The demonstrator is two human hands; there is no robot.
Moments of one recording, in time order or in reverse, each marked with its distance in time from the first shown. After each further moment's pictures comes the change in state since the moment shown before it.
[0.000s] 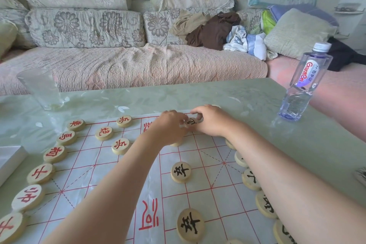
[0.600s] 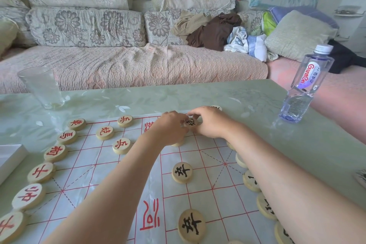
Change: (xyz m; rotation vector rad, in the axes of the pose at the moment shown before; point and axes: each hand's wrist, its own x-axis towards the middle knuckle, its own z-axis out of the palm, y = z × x) left_hand 0.001 0.000 0.001 -0.039 -0.020 -0.013; right_hand 0.000 -0.004 0.003 0.024 -0.019 -0.069
